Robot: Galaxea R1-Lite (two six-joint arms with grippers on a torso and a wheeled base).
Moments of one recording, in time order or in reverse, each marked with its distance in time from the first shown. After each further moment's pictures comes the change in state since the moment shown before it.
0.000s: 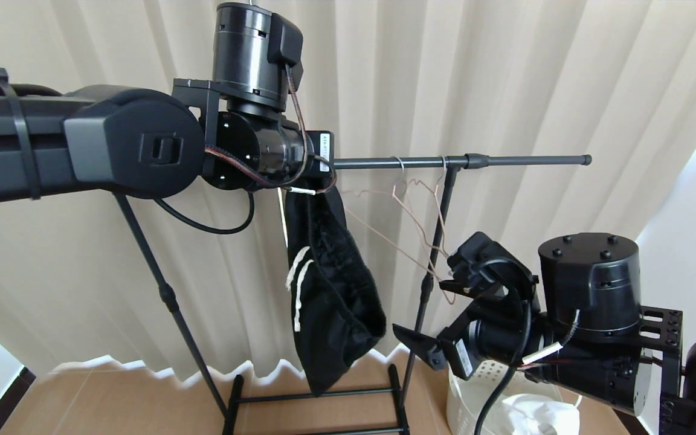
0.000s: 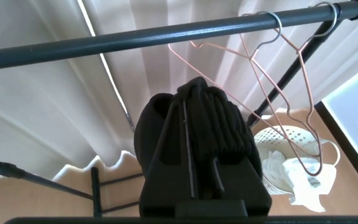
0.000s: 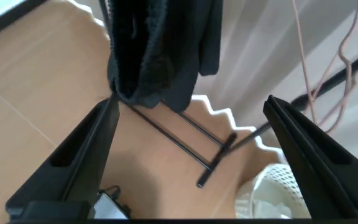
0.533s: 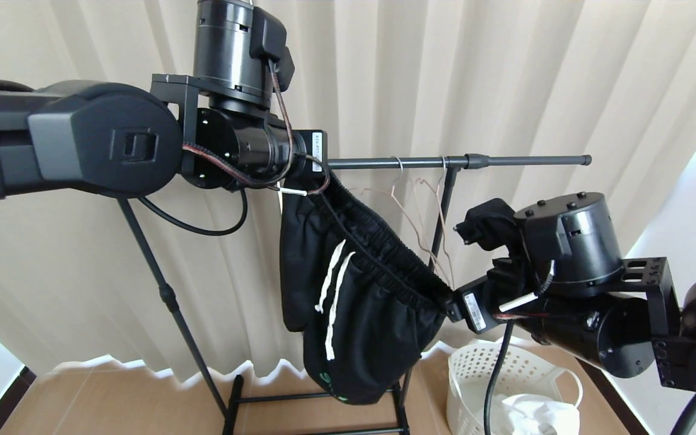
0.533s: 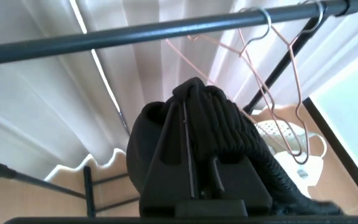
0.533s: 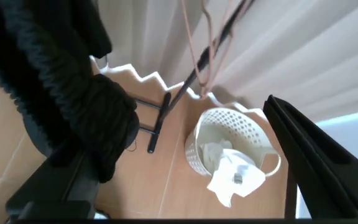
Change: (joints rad) left arm 0.017 -0.035 0.035 0.004 -0.058 -0.011; right arm -0.014 0.000 -0.220 0.367 -0.418 0.081
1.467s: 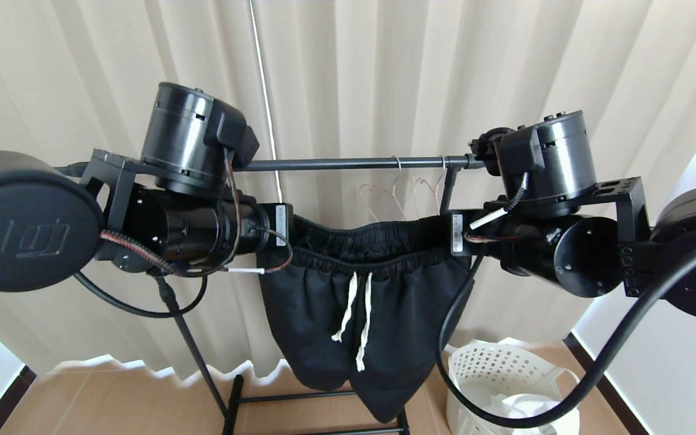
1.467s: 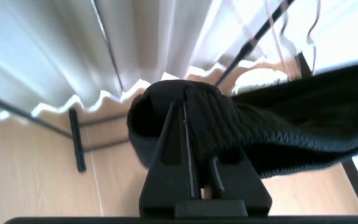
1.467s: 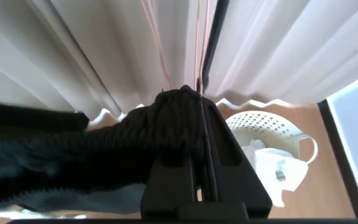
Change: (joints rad) left arm 0.008 -0.191 0.410 -0.010 -0.087 -0.149; right arm -0.014 0.076 -0.338 0.197 -0.146 0.316
